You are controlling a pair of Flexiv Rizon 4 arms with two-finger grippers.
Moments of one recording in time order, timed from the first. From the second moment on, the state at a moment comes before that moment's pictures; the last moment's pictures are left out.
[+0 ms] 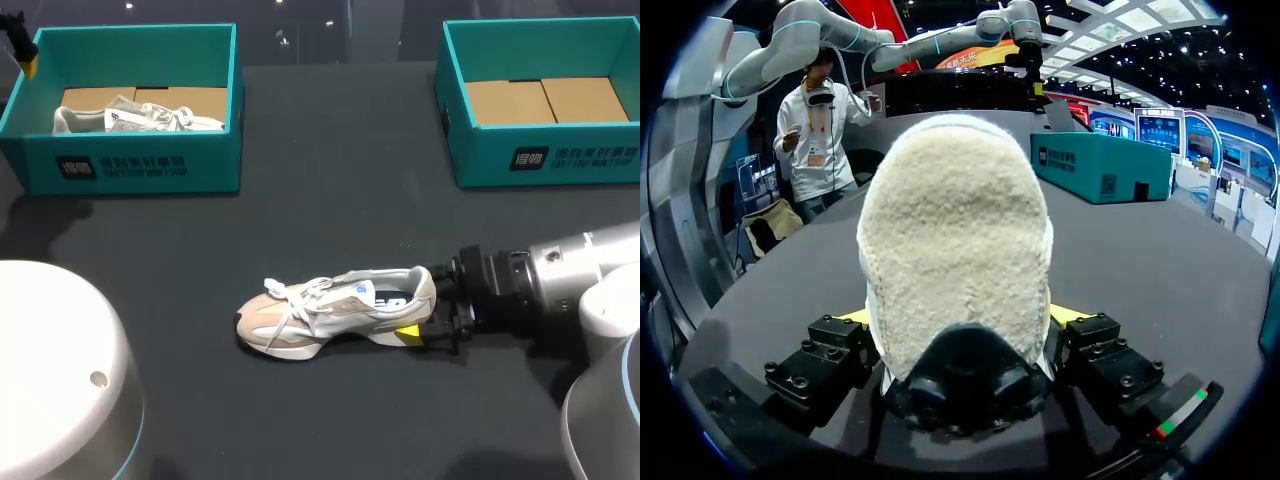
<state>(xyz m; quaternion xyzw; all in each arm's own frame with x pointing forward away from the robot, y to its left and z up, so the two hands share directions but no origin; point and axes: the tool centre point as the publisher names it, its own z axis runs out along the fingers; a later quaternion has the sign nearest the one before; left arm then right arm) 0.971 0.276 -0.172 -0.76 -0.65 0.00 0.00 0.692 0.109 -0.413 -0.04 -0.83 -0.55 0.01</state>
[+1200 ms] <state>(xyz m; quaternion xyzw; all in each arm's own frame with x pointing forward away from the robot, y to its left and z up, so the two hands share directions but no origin) 0.821 0.107 -0.164 -0.31 -0.95 0.03 0.03 0.692 0.110 -0.413 -0.04 -0.83 -0.55 0.01</state>
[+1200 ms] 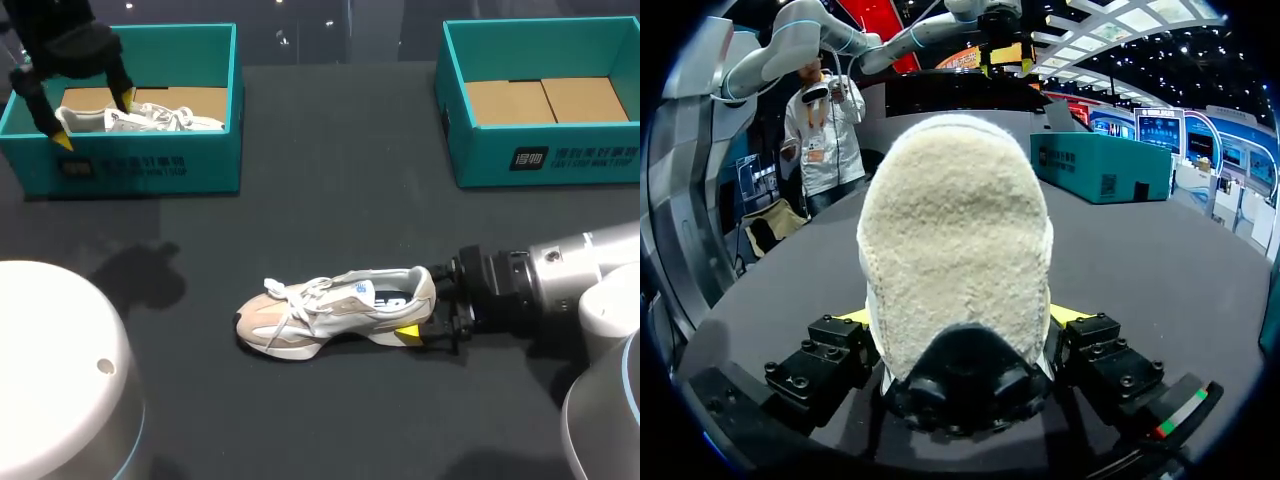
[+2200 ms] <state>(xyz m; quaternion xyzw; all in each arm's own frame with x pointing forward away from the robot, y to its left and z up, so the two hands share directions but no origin) 0.739 -0.028 -0.209 0.18 -0.98 -0.04 0.04 0.692 0.110 -0.413 -0.04 -0.83 -0.55 0.01</state>
